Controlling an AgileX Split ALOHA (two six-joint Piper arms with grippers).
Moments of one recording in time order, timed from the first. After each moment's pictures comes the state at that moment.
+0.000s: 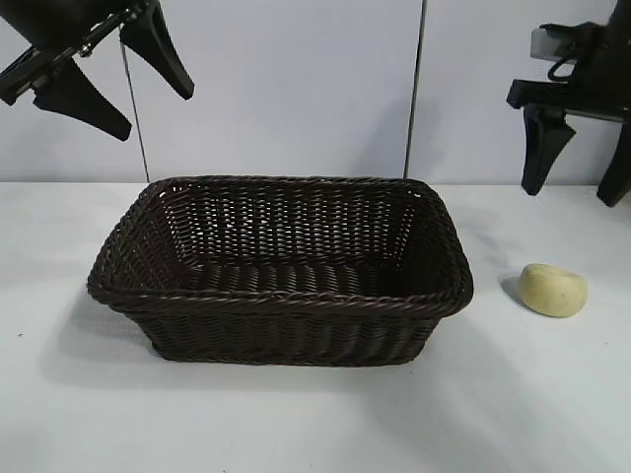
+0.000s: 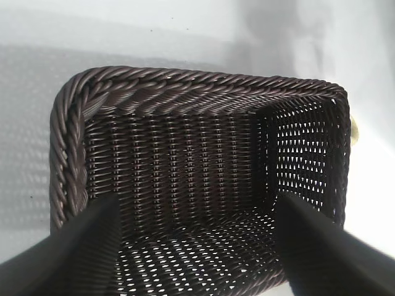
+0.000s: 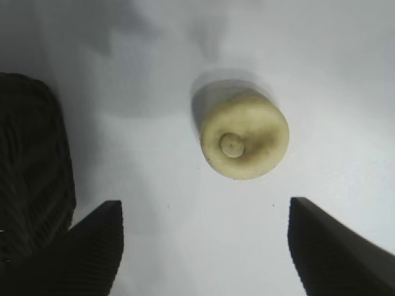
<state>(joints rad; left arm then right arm) -0.20 1.81 -1.47 -0.61 0.94 0.11 0.01 1.95 -1.55 0.13 1.13 -0.03</state>
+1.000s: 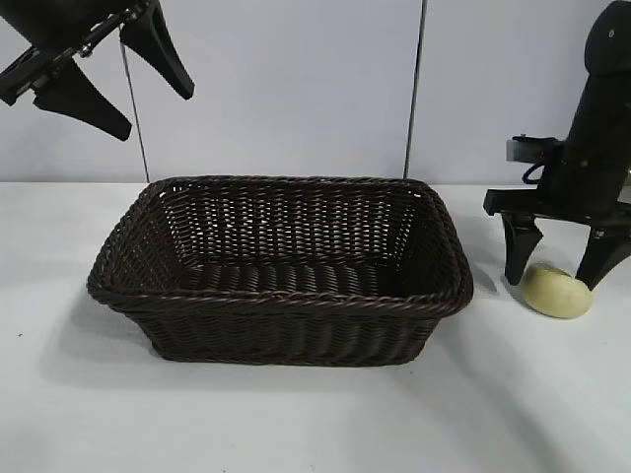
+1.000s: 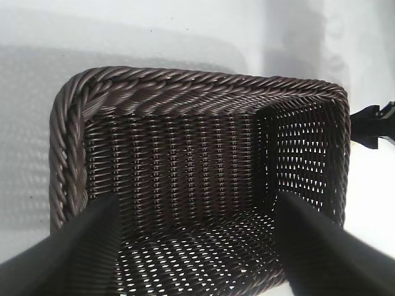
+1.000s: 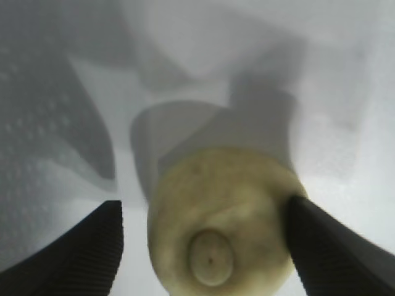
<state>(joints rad) -0.20 1.81 -1.47 -0.61 0.94 0.11 0.01 2.18 -1.54 0.09 0.99 0.00</state>
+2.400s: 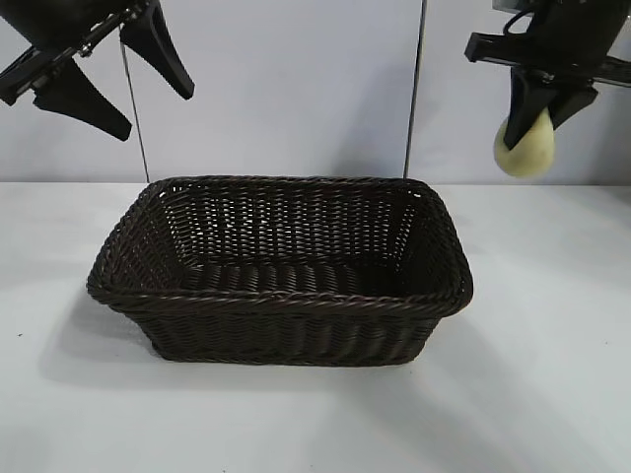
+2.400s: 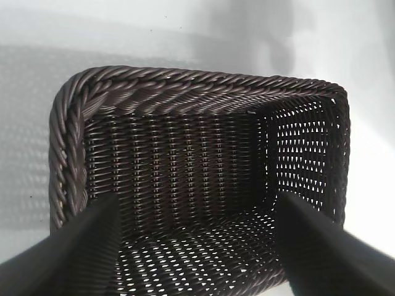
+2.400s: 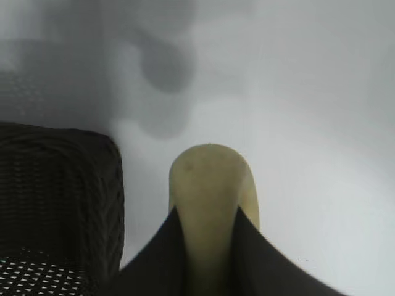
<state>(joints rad) -0.20 1.81 -1.47 -0.61 0.94 0.11 0.12 2.01 -1.82 0.14 1.22 0.00</state>
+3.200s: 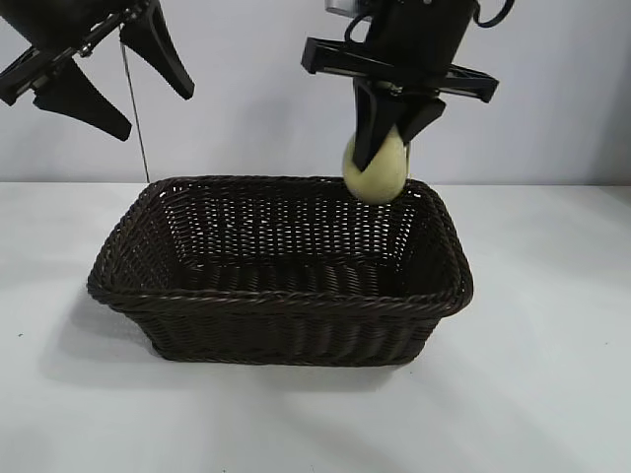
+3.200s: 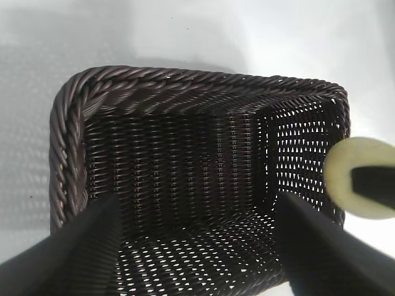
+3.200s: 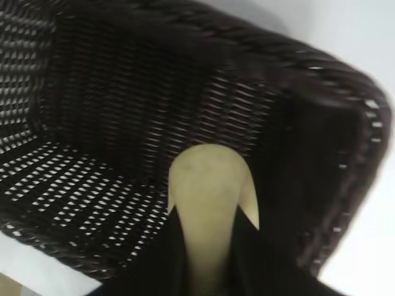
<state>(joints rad) -0.20 1.81 -1.47 -0.61 0.94 0.11 0.45 2.02 -1.82 0.18 1.20 0.01</state>
